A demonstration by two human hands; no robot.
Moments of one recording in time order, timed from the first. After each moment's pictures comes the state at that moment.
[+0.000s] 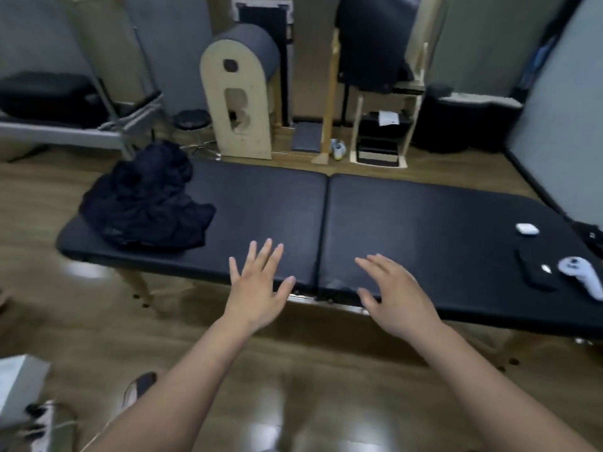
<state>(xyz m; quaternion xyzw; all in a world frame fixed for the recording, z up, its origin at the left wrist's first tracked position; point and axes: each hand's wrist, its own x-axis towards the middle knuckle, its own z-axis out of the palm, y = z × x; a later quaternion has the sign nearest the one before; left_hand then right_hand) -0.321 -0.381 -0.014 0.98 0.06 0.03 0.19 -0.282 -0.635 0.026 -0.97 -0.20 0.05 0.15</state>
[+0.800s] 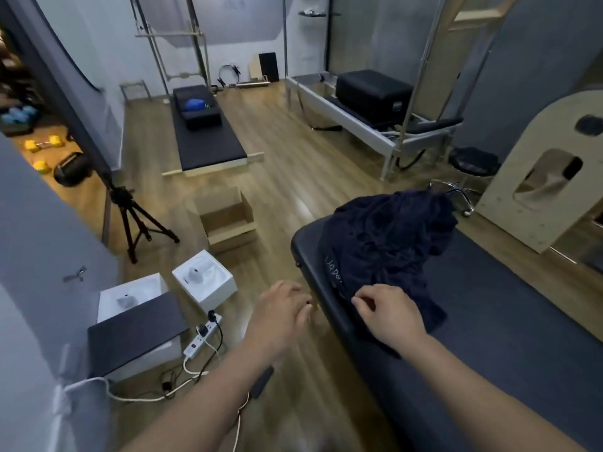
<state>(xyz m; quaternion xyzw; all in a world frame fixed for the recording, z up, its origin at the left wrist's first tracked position) -0.323 -0.023 -0.029 0.88 0.43 0.16 0.15 -0.113 -0.101 -0.001 -0.79 -0.58 0.15 0.15</state>
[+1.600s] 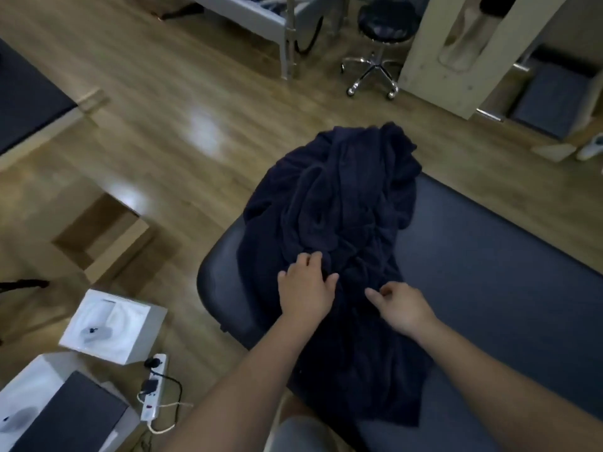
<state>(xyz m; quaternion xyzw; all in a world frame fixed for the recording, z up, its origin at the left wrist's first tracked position) -0.022 0.200 -0.160 0.89 0.38 -0.06 0.23 0.095 0.057 -0.145 -0.89 -0.17 0.40 0.13</state>
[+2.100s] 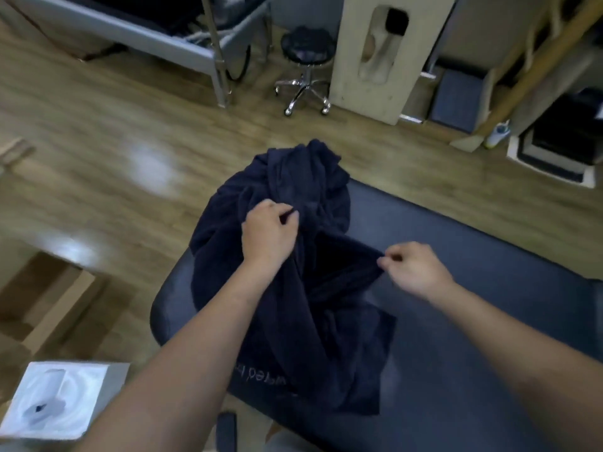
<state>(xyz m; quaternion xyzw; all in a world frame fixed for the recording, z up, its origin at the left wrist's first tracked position) 0.062 0.229 -0.060 0.87 0.32 0.14 0.34 0.158 -0.001 -0.054 -0.94 -0.16 0.27 0.15</state>
